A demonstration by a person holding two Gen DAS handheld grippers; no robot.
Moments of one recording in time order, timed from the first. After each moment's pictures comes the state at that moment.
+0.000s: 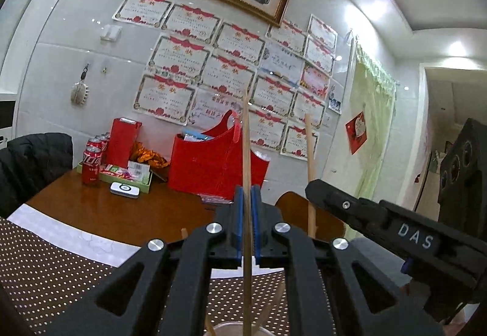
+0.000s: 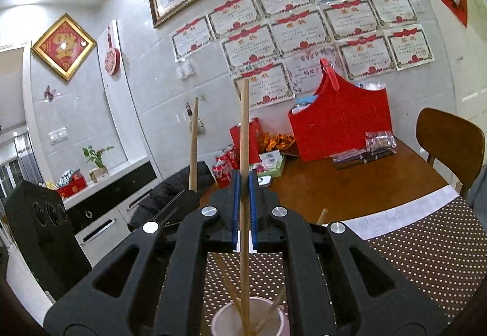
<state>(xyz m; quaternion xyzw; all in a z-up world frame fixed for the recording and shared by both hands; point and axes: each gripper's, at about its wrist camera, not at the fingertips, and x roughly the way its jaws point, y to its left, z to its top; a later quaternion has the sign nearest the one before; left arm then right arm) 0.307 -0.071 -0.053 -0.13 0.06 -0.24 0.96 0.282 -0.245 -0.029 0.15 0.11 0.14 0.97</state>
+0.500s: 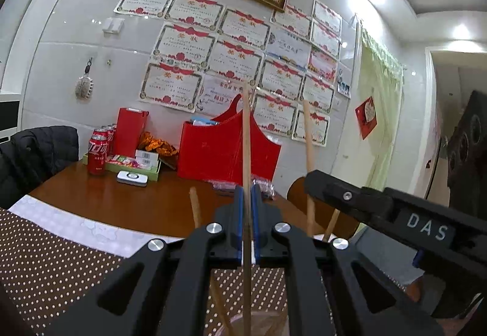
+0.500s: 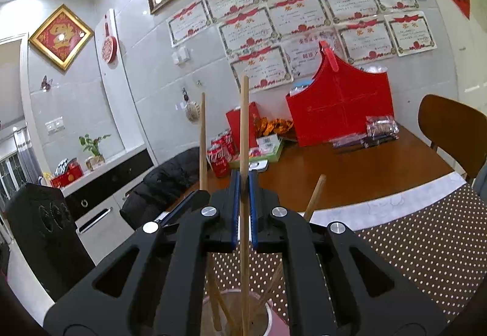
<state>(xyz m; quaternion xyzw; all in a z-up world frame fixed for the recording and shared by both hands) 0.316 -0.081 -0.090 -0.11 0.09 -0.22 0.96 0.294 -0.241 -0.061 0.15 0.14 0.15 0.97</state>
